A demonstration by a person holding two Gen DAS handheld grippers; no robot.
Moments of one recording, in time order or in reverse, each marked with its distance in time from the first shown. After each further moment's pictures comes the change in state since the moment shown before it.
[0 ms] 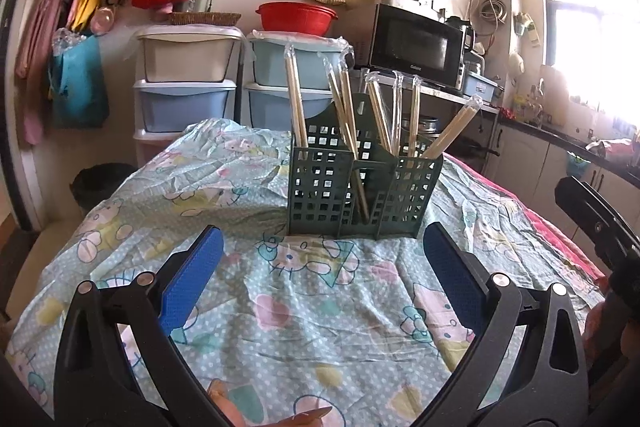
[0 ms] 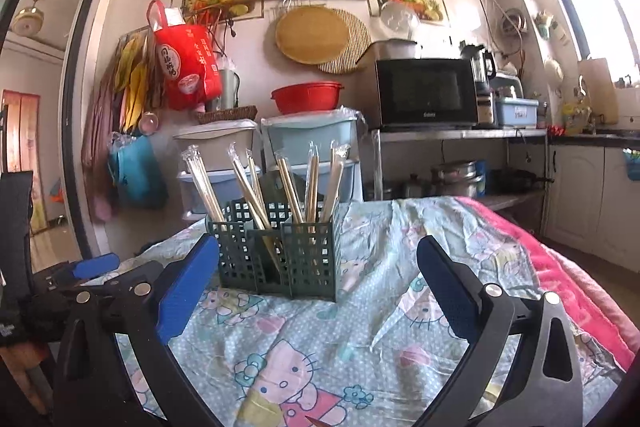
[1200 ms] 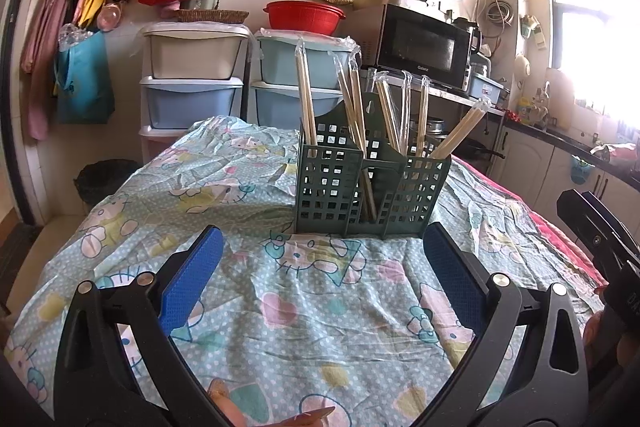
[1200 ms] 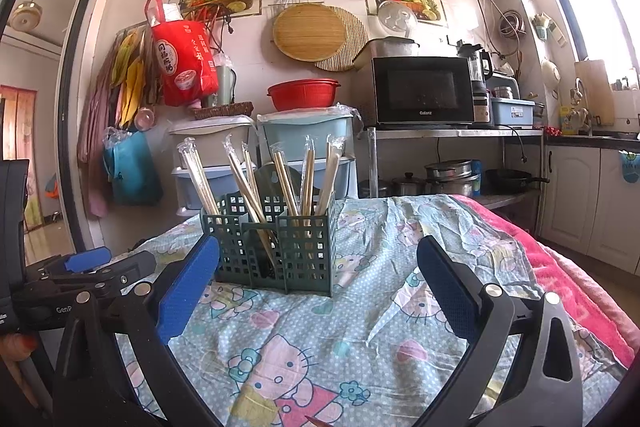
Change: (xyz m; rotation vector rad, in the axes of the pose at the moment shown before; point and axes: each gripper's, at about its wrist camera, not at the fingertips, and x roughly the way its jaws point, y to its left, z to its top) left arm -0.002 0.005 0.000 -0.012 0.003 0.011; right arm 0.004 0.001 -0.006 0.001 0.010 -0.011
